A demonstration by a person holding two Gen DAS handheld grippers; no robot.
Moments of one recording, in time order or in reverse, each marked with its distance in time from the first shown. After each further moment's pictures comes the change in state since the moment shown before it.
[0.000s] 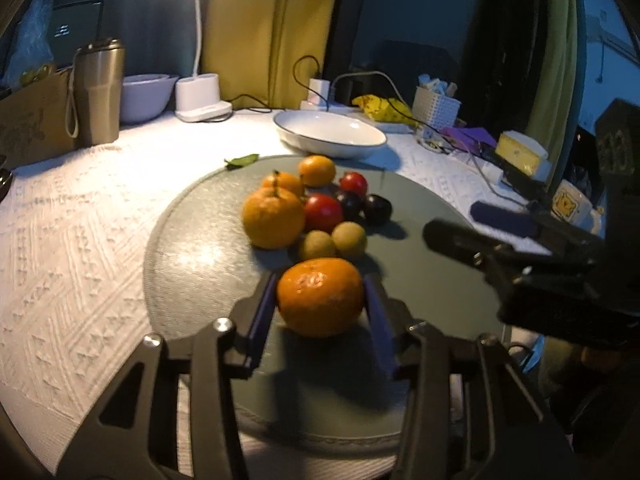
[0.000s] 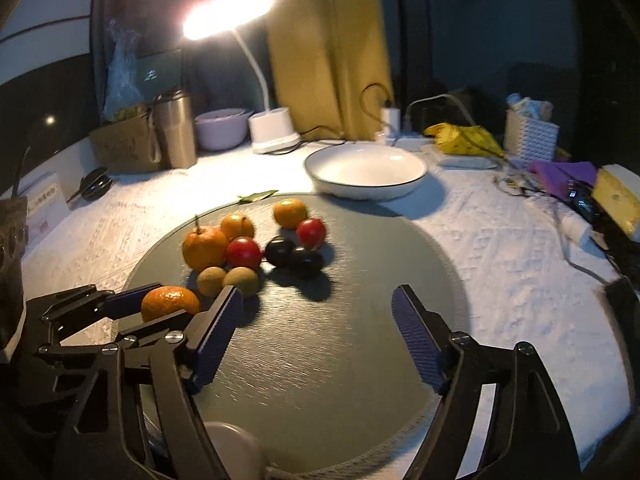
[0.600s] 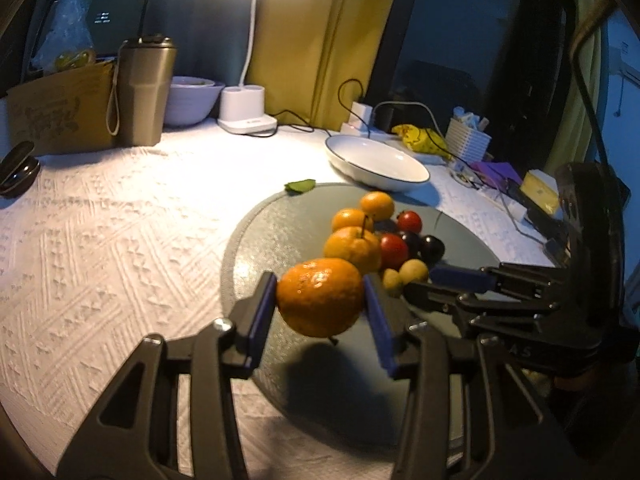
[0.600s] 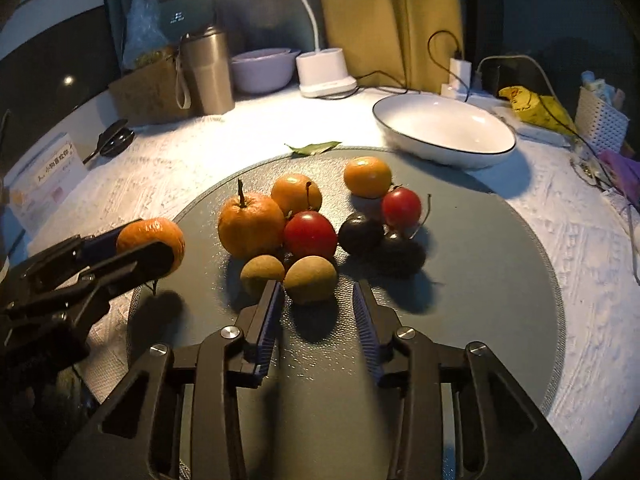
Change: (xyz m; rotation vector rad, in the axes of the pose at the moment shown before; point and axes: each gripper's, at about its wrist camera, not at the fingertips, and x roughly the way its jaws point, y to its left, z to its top) left arm -0.011 0.052 0.018 -0.081 -0.047 0.045; right arm 0.062 0.038 0.014 -0.051 0.208 0.131
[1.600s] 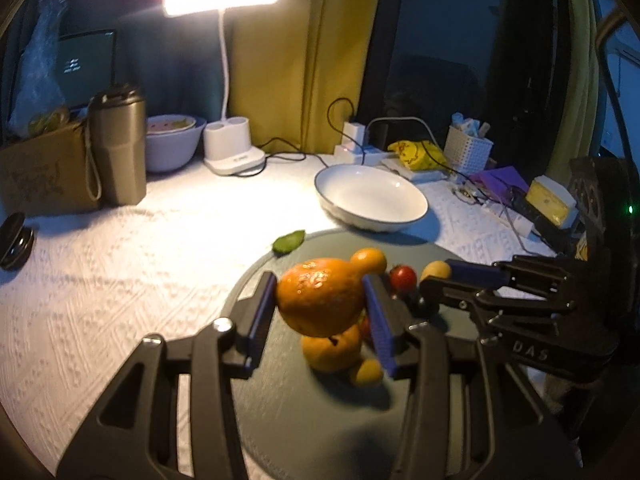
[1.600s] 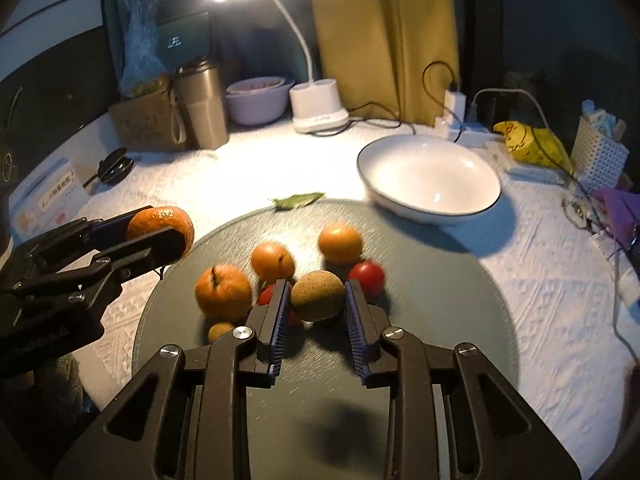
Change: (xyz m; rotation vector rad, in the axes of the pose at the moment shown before) left arm 0.016 -0.027 0.065 0.087 -0.006 0.029; right arm -0.021 -0.024 0.045 -0.015 -0.053 -0.003
